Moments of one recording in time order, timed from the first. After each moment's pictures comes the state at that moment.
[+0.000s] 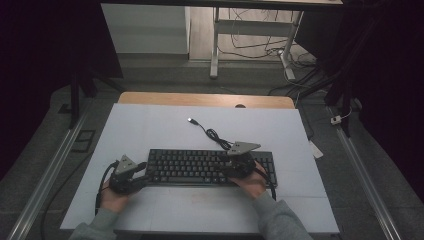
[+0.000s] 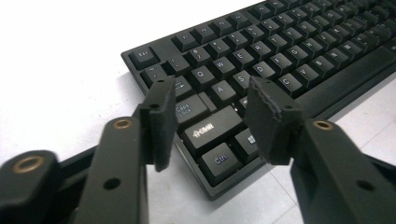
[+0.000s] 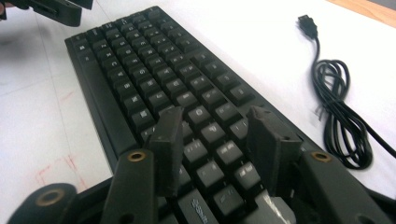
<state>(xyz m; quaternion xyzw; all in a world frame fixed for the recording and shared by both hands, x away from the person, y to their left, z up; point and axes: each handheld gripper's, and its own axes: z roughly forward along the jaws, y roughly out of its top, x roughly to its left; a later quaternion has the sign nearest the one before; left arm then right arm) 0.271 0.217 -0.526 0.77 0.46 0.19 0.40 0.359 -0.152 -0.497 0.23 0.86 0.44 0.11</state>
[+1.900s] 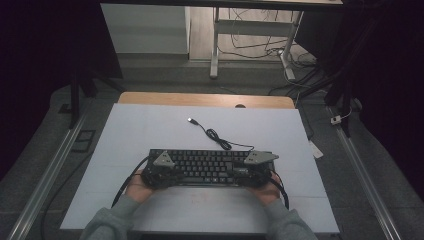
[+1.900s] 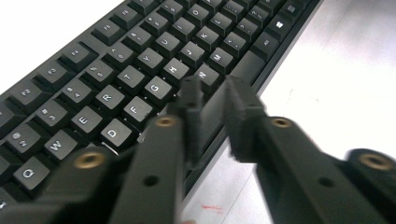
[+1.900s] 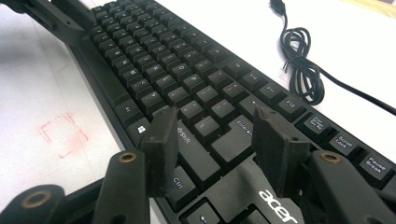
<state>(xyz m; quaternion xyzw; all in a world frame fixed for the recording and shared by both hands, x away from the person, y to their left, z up) 0.300 0.135 -0.504 0.87 0.32 0.08 0.36 0.339 -0.195 -0.505 0.25 0.85 0.45 0.13</state>
